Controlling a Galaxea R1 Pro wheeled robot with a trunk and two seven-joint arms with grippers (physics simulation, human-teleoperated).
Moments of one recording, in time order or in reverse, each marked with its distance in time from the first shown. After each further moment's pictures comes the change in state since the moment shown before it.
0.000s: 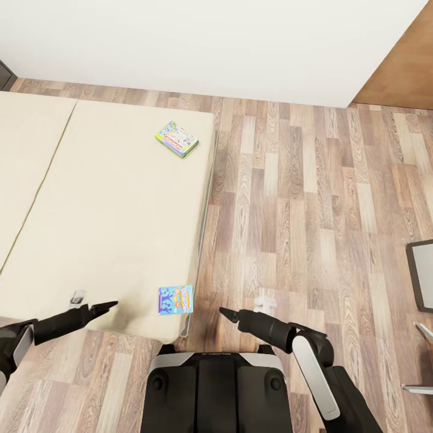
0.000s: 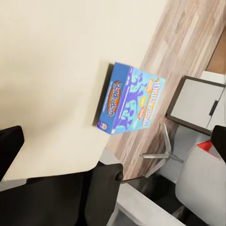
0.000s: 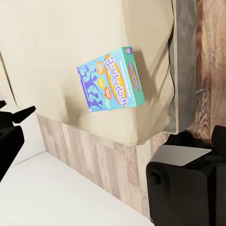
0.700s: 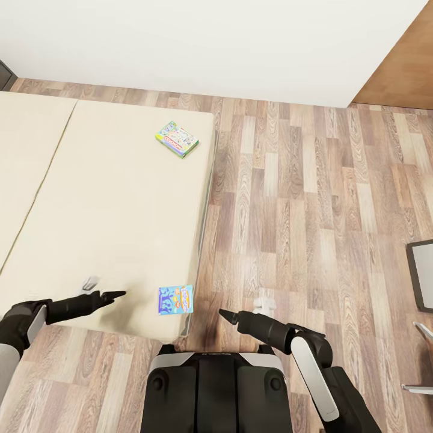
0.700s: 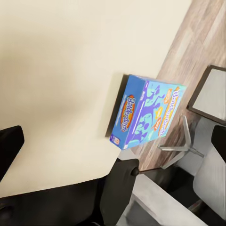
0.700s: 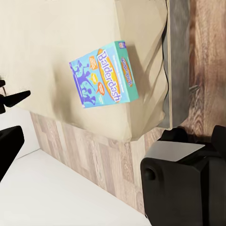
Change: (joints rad) left arm -0.102 -0.011 -0.114 0.005 -0.001 0.085 0.142; right arm 0.002 -0.002 0.015 0.000 0.000 0.004 -0.036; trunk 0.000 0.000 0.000
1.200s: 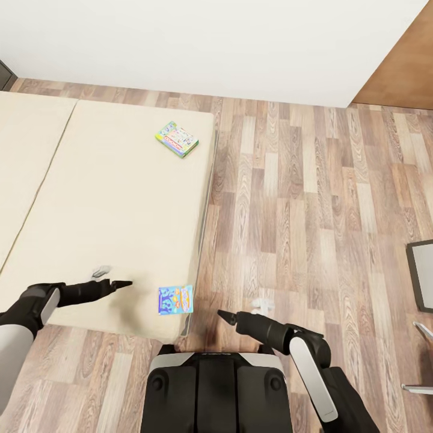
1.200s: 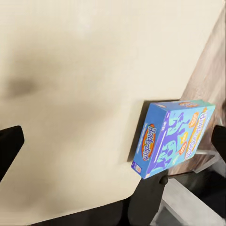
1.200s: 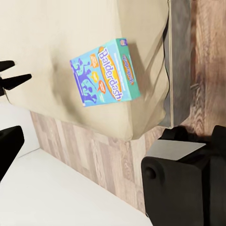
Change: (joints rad) left arm -0.088 -0.030 -0.077 -0.002 0.000 0.005 0.179; right arm 0.001 0.006 0.006 0.000 0.000 0.001 -0.008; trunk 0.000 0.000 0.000
